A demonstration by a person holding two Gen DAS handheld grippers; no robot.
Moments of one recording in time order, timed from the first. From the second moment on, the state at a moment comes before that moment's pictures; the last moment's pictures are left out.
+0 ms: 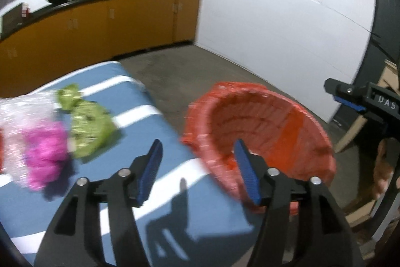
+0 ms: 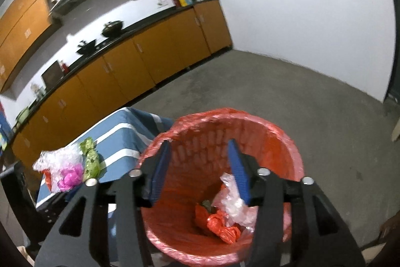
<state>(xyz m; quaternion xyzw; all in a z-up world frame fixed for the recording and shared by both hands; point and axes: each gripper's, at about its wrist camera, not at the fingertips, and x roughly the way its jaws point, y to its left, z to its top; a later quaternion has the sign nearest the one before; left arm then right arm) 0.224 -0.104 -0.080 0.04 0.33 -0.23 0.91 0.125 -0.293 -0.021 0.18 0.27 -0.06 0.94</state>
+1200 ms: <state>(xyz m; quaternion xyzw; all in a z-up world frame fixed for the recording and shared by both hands) 0.272 0.160 -0.047 -0.10 0.26 0.05 0.96 0.331 -0.049 -0.101 0.01 0.43 0.12 0.89</state>
